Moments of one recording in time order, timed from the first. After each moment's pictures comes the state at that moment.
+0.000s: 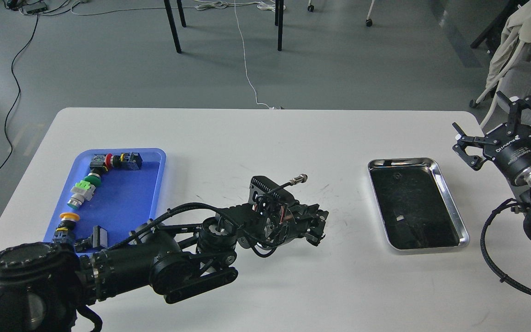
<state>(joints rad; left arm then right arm) -0.77 -0.04 -0.18 -1.04 1.87 -0.06 0.08 0.37 -0.66 1.00 1.02 0.22 0.38 0.07</state>
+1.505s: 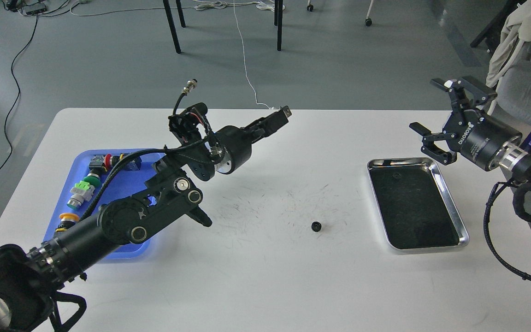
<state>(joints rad) -0.73 0.17 -0.69 -1.11 1.36 0.04 0.08 0.61 -0.75 0.70 1.22 -0.30 0.35 0.06</state>
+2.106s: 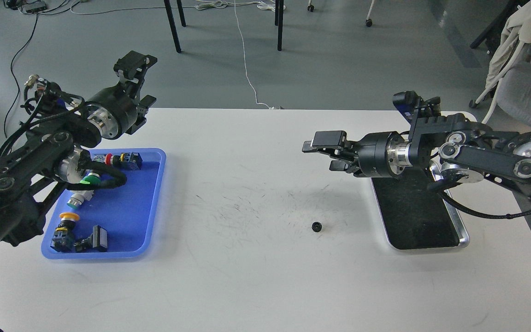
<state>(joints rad) -0.67 0.47 -0.84 -1.12 0.68 0.03 0.07 1.31 -0.46 -0.30 1.22 -0.59 0.30 0.06</state>
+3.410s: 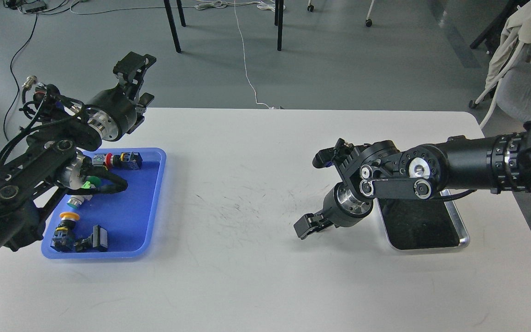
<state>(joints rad) -0.66 0.46 -0.86 -1.15 0.77 0.06 0.03 1.49 -0.10 -0.72 1.09 -0.58 0.49 -0.10</state>
